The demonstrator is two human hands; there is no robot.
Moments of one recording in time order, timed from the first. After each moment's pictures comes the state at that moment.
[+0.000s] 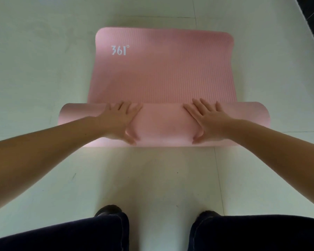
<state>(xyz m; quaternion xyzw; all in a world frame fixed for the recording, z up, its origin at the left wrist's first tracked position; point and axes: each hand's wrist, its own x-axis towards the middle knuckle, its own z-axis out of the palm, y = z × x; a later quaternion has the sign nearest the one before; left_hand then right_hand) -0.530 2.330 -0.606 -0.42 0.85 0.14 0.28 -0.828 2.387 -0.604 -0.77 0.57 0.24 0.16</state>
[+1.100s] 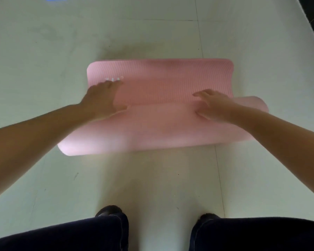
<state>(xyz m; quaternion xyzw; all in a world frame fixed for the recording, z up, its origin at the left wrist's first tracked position) -0.505 2.294 -0.582 -0.54 0.83 0.13 0.05 -0.835 2.349 -0.582 -0.71 0.66 0.07 0.24</state>
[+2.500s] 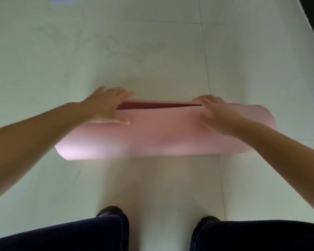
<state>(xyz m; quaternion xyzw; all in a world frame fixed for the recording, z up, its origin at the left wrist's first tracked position) -0.492 2.290 -0.585 -0.45 0.87 0.13 0.17 -0.822 2.377 -0.566 -0.74 0.64 0.01 0.24</state>
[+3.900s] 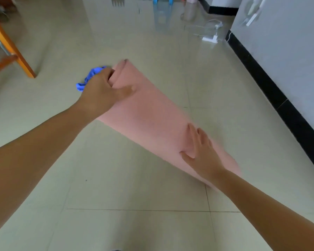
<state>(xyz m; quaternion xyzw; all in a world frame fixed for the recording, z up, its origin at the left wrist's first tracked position) -0.533 2.203 -0.315 -0.60 0.66 0.26 -0.37 -0.791 2.304 -0.453 -0.68 0.70 -0.14 0.17</state>
